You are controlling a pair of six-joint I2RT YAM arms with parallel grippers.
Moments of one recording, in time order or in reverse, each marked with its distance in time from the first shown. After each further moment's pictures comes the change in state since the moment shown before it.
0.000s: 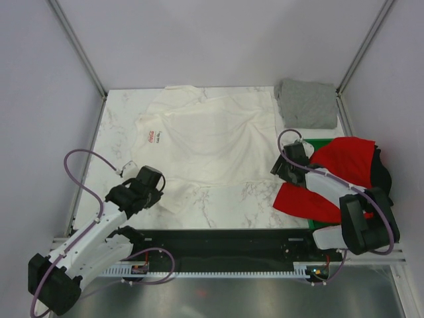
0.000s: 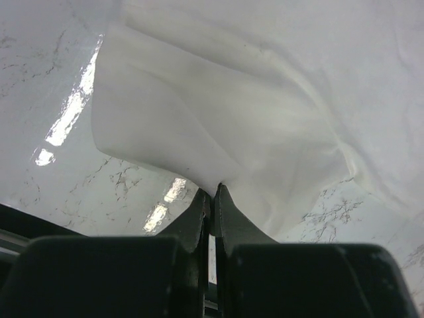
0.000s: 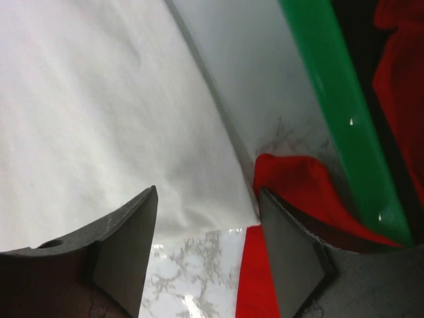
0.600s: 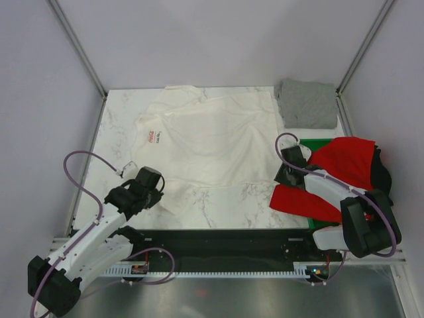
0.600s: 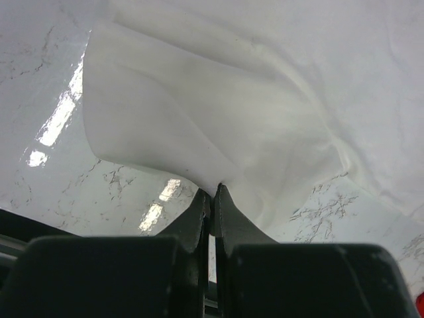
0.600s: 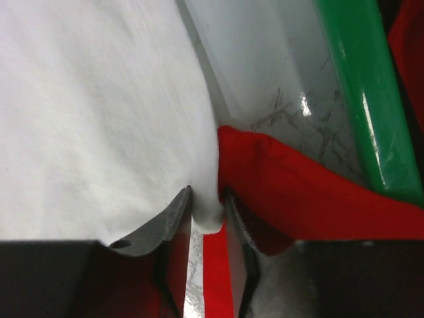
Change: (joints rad) left arm 0.000 -0.020 -0.013 0.014 0.019 0.004; right arm 0.045 -0.039 -0.021 -0.086 -0.006 -0.010
